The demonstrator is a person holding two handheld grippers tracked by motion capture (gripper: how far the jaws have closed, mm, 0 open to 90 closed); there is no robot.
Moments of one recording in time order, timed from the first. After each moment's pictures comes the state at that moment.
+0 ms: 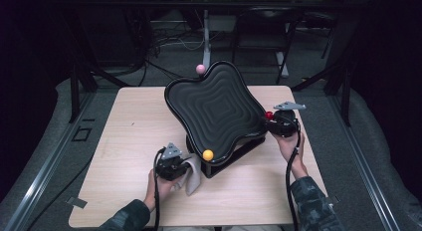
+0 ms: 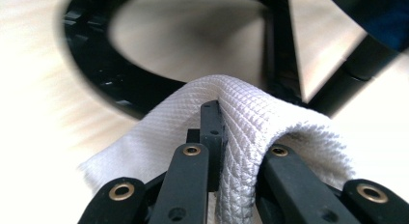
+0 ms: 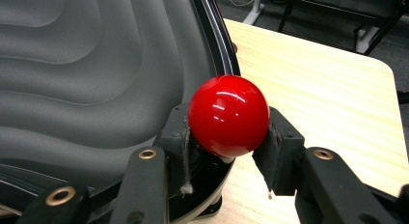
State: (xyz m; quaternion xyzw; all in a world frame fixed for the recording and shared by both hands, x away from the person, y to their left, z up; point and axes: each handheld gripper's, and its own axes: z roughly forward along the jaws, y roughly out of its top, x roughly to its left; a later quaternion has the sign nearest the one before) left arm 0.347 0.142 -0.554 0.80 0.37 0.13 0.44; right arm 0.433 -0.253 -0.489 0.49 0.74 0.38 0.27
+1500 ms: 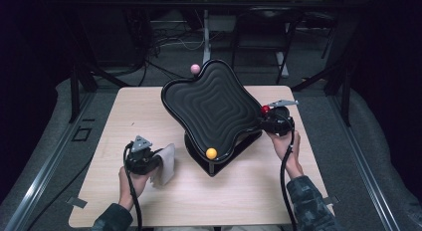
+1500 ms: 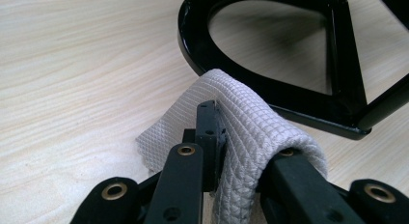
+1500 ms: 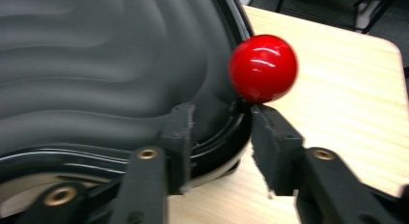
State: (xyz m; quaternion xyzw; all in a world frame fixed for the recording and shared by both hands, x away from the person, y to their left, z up) left arm 0.338 0.196 -0.520 0.77 0.45 0.18 0.41; right arm 0.433 -0.233 -0.477 0.52 0.75 0.34 0.25
